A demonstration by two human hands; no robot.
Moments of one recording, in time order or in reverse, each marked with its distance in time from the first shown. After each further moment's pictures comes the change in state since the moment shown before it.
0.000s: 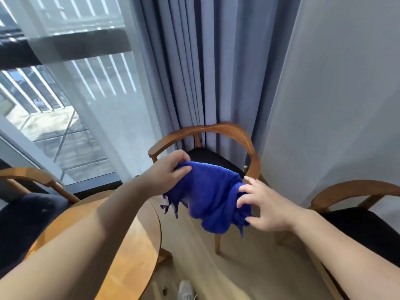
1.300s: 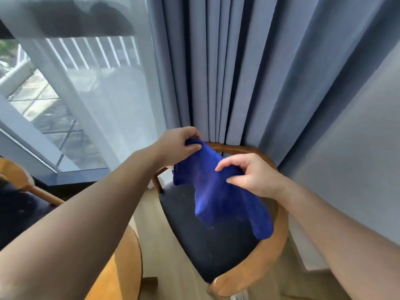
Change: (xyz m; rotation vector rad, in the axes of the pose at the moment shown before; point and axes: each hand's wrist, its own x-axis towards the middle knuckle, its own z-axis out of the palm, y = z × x) left_hand 0.291 -0.117 -0.071 0.162 0.080 -0.136; right_hand 0.315 0.141 -0.076 0.683 -0.051 0.064
